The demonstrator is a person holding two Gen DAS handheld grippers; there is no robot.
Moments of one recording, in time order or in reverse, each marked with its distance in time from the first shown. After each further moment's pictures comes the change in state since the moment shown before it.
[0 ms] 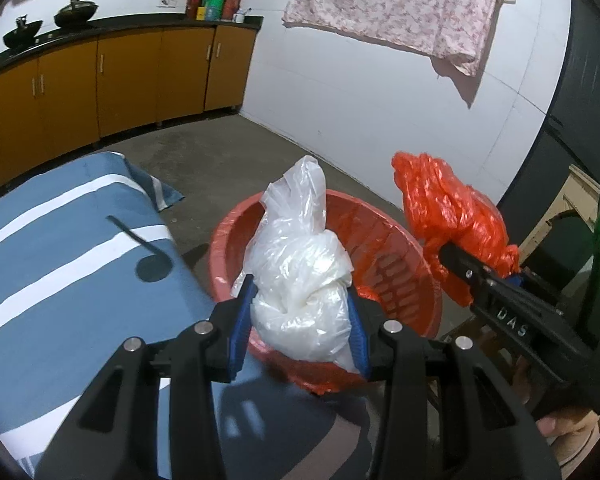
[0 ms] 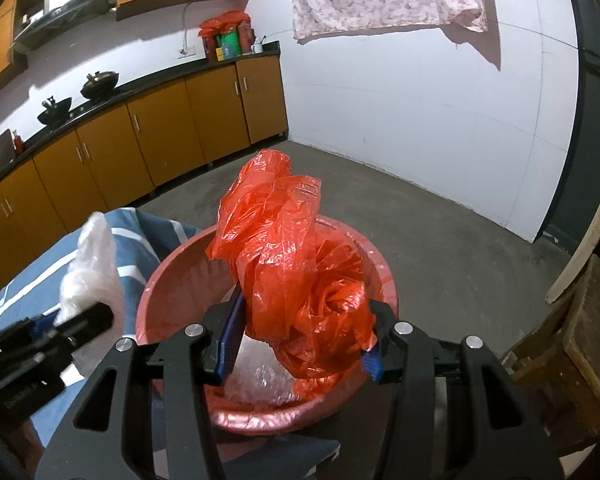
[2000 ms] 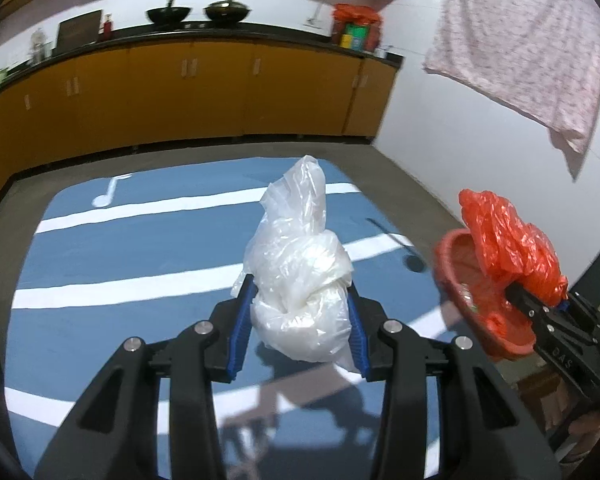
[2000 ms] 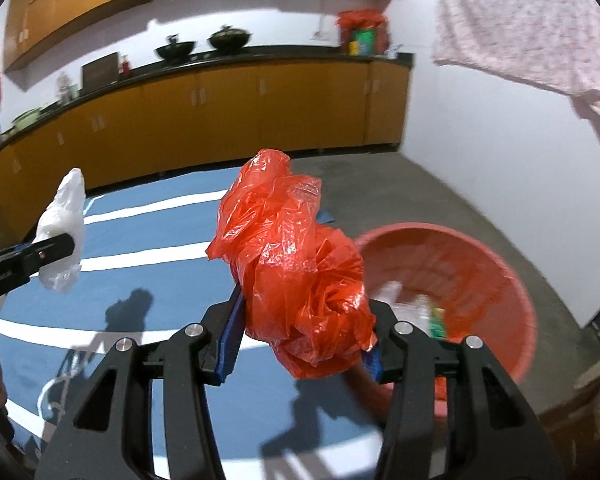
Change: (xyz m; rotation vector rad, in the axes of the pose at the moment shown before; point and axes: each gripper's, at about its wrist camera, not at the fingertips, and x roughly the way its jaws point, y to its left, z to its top) left arm -0.156 0.158 -0.045 -0.245 -0.111 0.362; right arm -0.035 0.137 -0.024 -0.333 0.009 0.260
